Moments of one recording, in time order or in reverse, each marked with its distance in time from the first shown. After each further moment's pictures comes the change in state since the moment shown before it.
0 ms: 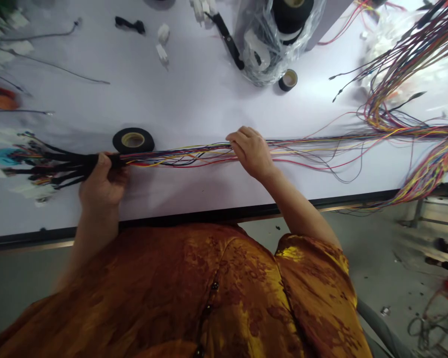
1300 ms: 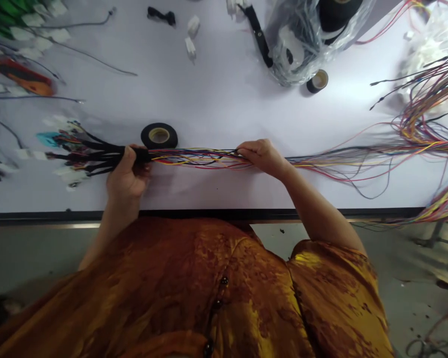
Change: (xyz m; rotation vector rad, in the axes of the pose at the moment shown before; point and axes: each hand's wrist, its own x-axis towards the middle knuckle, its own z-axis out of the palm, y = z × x) left_hand -0.011 0.000 0.006 -0.011 -0.006 -0.062; right_hand 0.020 0.003 0.005 0.319 -0.305 -0.013
